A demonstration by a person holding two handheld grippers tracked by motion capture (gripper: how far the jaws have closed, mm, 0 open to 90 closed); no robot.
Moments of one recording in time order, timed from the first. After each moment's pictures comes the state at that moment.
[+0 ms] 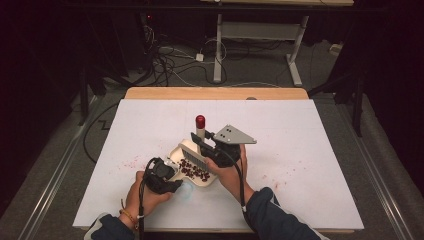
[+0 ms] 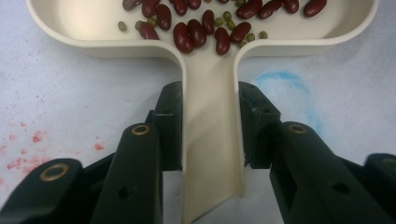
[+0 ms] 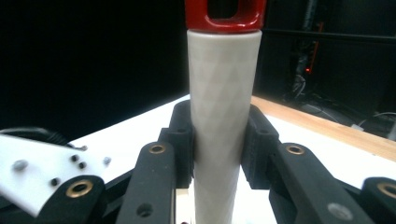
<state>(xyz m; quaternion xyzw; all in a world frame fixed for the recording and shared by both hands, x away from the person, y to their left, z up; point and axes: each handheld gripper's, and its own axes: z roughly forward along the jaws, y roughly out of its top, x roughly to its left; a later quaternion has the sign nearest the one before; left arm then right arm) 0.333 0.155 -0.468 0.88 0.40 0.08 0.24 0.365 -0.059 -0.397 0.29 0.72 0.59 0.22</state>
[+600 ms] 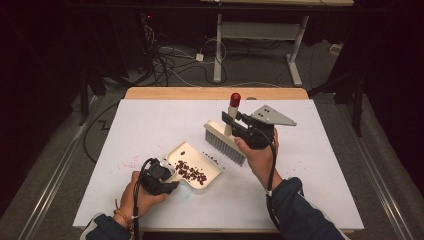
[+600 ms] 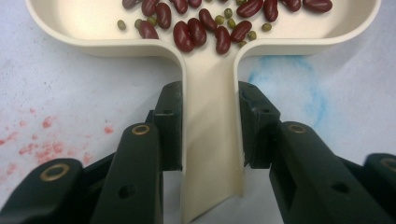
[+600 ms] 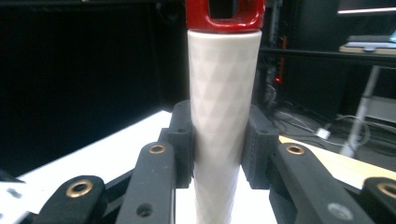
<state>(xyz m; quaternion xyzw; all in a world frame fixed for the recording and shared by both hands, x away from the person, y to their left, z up) 0.329 0.168 -0.466 0.89 0.38 0.07 0.23 0.388 -0.130 -0.357 0.32 0.70 0.59 0.25</state>
